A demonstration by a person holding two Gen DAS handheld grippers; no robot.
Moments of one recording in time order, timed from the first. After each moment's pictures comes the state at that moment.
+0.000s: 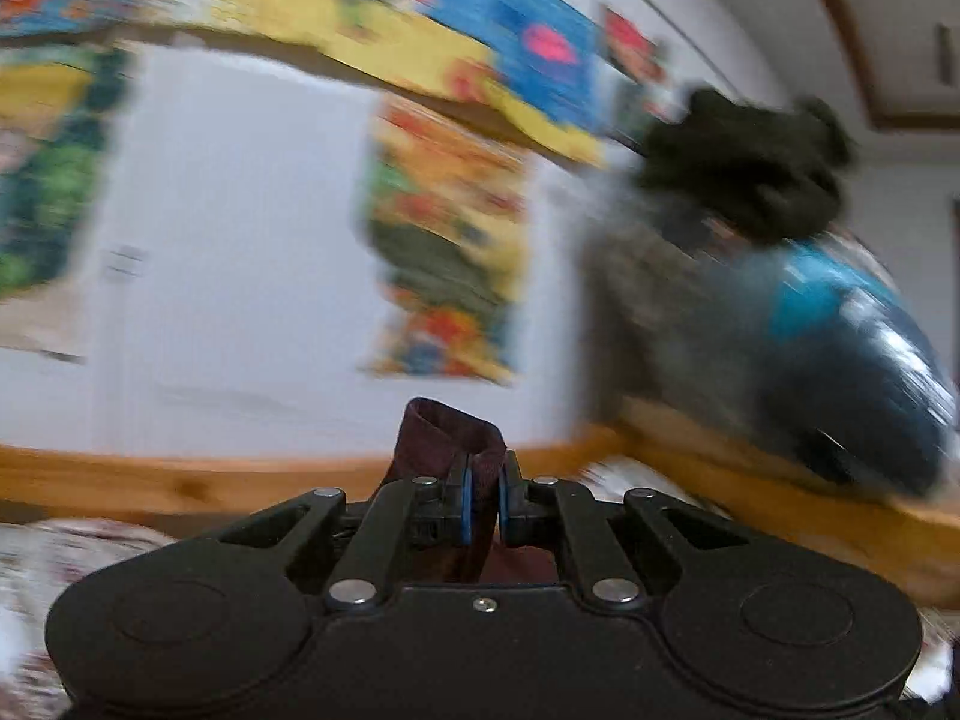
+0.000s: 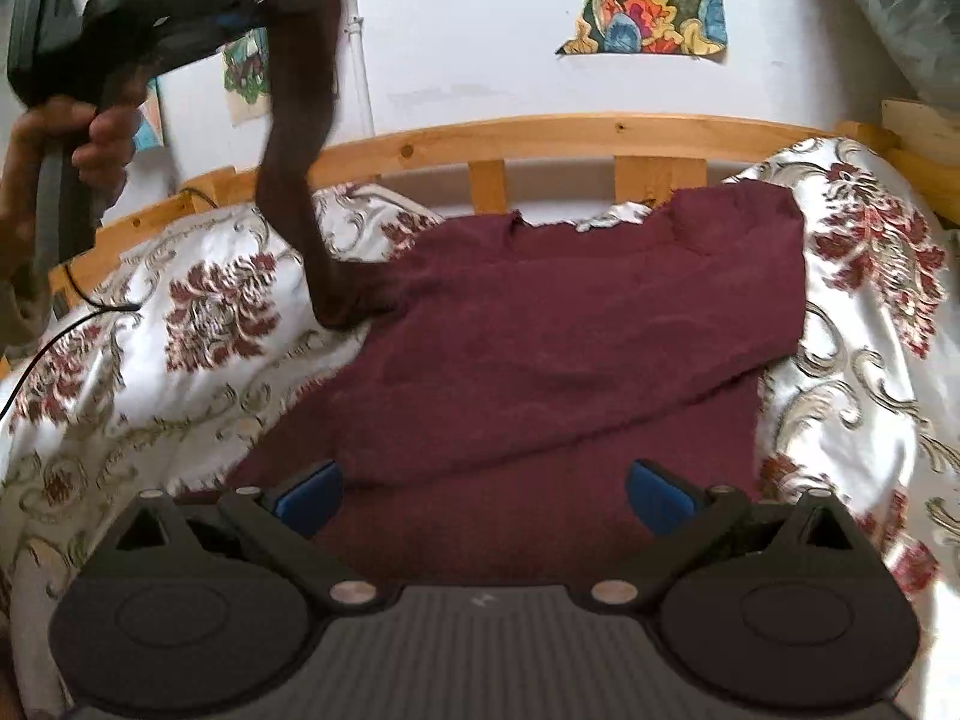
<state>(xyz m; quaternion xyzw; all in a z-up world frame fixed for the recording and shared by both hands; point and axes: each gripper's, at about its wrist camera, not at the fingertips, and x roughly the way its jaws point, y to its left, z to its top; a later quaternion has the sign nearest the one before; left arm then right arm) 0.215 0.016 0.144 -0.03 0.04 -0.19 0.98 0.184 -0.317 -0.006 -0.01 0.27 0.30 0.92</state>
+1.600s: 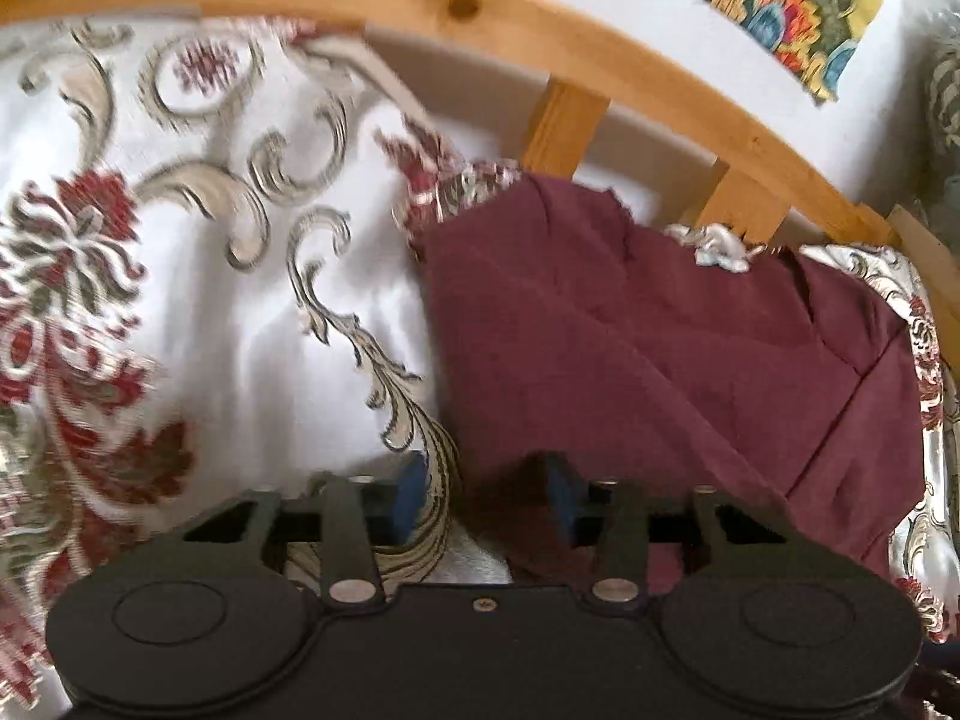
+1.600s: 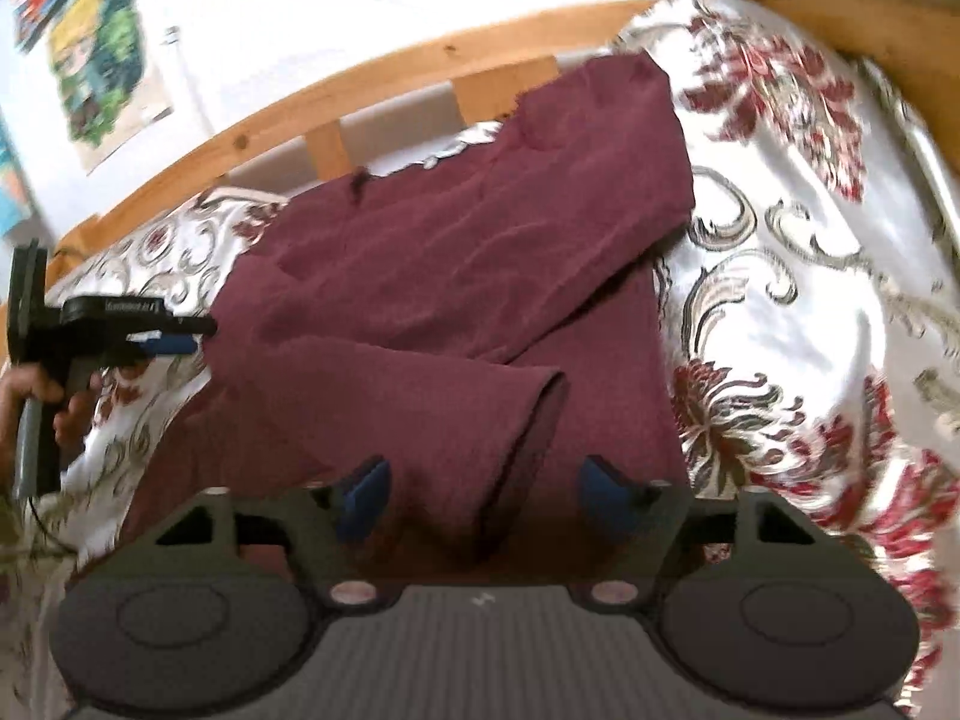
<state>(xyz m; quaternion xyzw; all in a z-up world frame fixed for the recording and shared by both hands) 0.319 0.116 -0.040 -0.17 0.35 -0.02 0.92 0.257 -0.344 -0.053 0.10 0.34 0.21 0.91</state>
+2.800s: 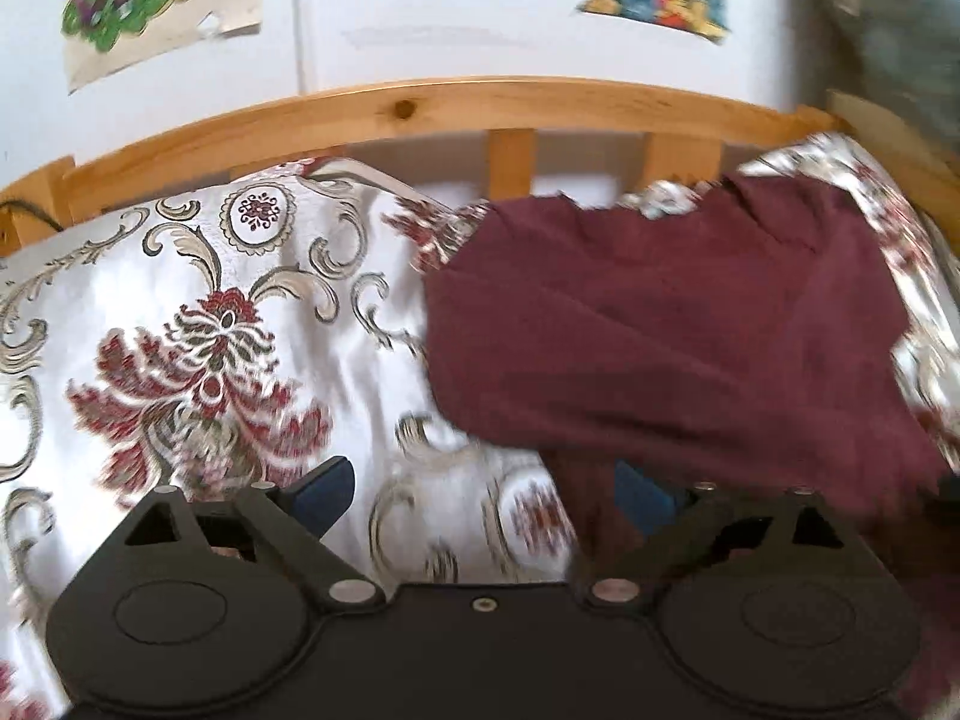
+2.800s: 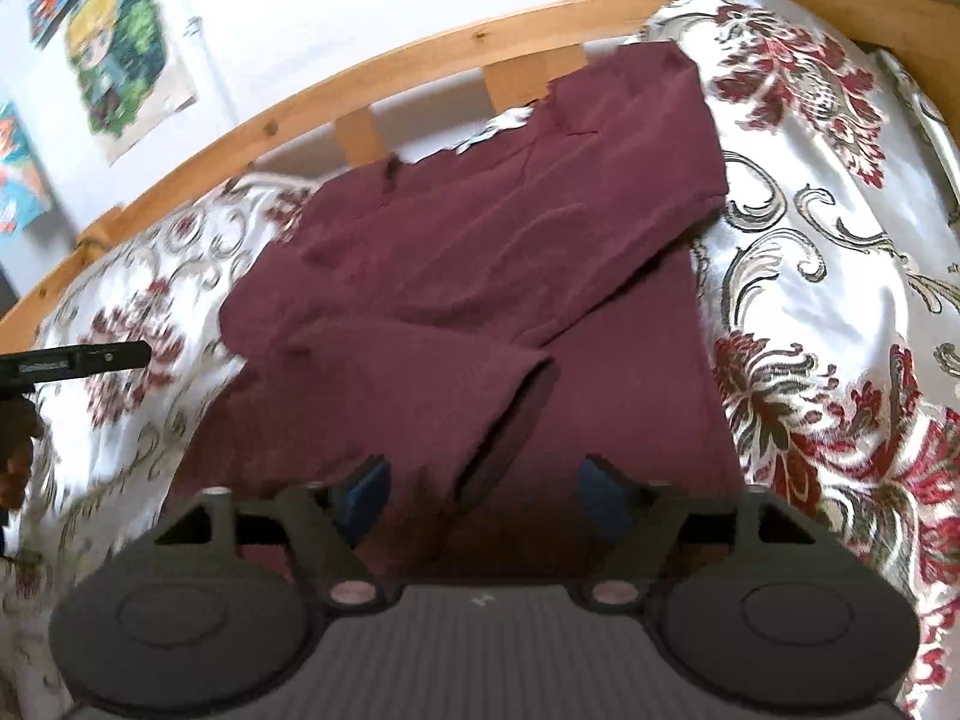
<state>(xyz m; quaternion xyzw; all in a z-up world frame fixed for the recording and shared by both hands) 0.192 0.067 0.019 0.02 0.33 0.01 0.95 0.232 -0.334 -0.043 0.09 0.35 0.24 0.90</state>
